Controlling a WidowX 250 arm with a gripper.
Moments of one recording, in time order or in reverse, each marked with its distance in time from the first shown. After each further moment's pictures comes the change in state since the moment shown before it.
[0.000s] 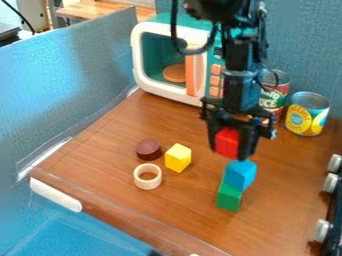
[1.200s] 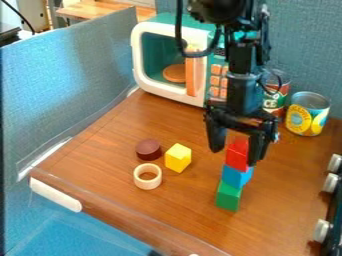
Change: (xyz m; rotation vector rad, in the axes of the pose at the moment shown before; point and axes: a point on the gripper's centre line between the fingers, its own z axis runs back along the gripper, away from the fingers) arm 0.008 -0.003 -0.011 -0.010 0.010 -0.017
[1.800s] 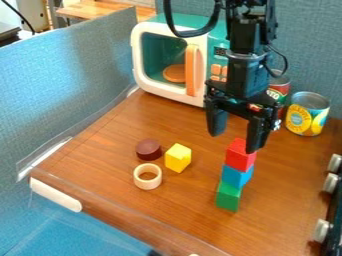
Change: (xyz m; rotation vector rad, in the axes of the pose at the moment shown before) arm -0.013 -0.008 0.031 0.054 -0.063 -0.128
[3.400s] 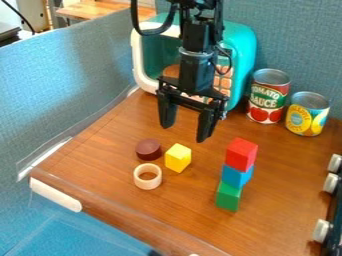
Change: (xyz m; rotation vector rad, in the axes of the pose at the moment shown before) arm -0.020 0.070 -0.007 0.086 0.074 0.227
